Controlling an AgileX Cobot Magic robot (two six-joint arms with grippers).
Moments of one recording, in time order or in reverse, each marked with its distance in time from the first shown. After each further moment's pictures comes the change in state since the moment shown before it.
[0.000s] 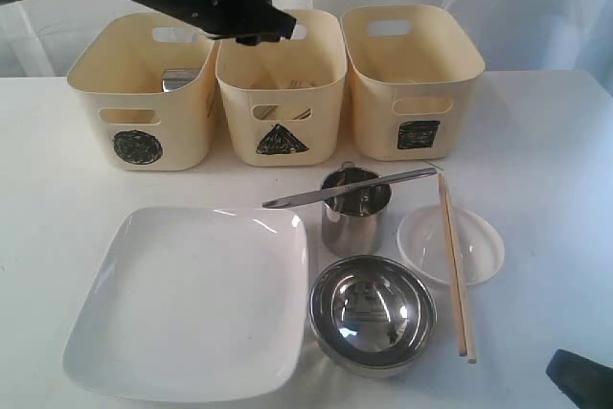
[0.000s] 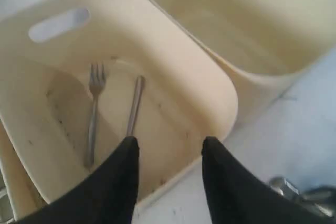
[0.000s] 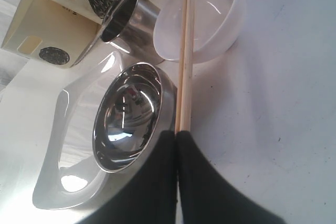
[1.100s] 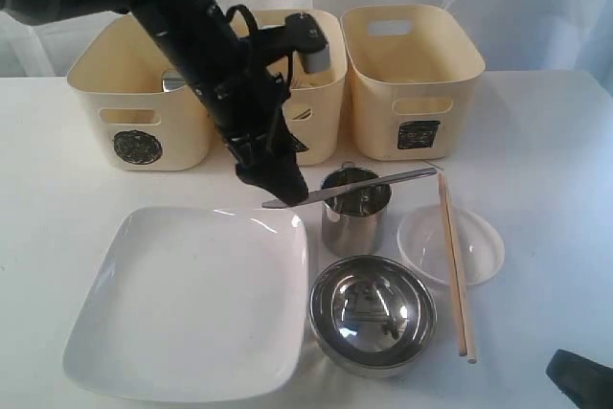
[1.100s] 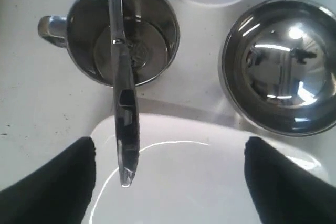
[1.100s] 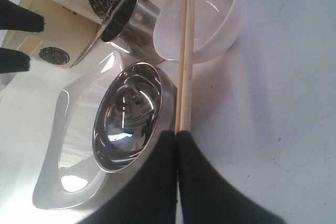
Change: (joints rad) left arm -0.105 0.029 -0.001 -0.055 0.625 0.550; right arm 0.000 0.000 0.000 0.000 0.000 0.000
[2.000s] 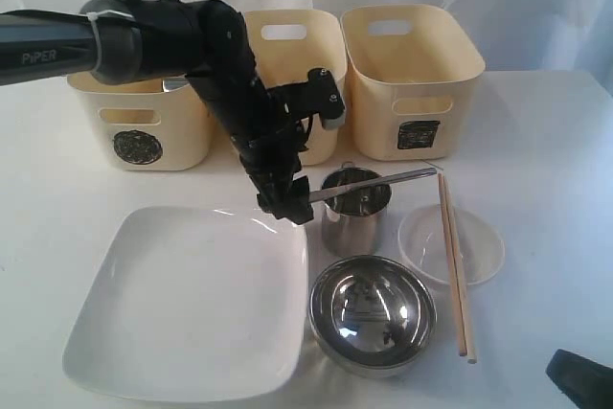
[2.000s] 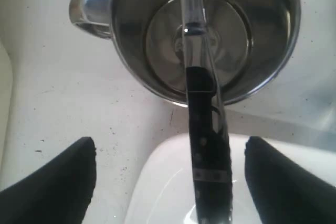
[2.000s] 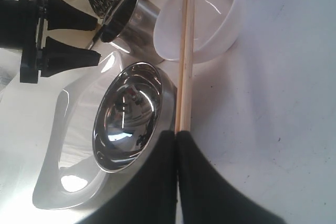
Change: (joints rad) left arm -0.031 0.154 0.000 0.120 -0.233 0.012; right arm 0.000 0.000 0.000 0.000 0.000 0.000
